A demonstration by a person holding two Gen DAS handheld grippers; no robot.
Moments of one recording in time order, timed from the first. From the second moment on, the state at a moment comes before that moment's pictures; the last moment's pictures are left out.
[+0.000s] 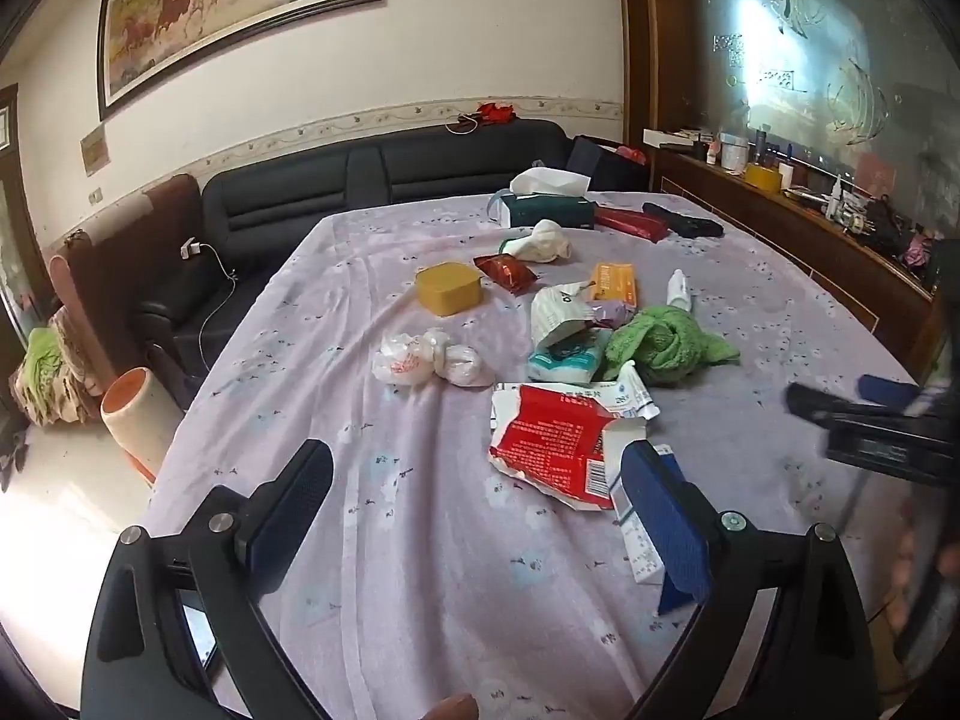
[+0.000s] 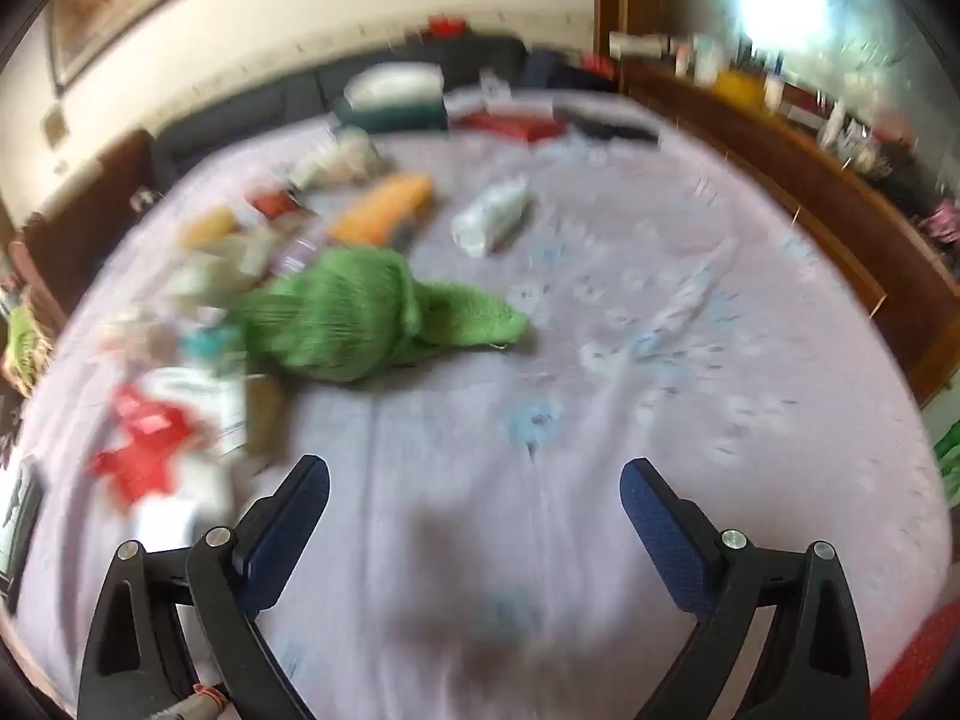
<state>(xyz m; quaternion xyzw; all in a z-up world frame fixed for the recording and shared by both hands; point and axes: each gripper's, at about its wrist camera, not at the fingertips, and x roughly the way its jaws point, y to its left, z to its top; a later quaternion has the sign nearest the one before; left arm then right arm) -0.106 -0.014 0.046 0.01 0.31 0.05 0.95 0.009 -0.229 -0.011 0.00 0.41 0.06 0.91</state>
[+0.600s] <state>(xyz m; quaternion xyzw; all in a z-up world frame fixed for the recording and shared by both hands) -0.192 -0.021 0.086 -0.02 0.27 0.03 0.96 -0.210 -0.244 0.087 0.06 0.19 0.07 0.98</state>
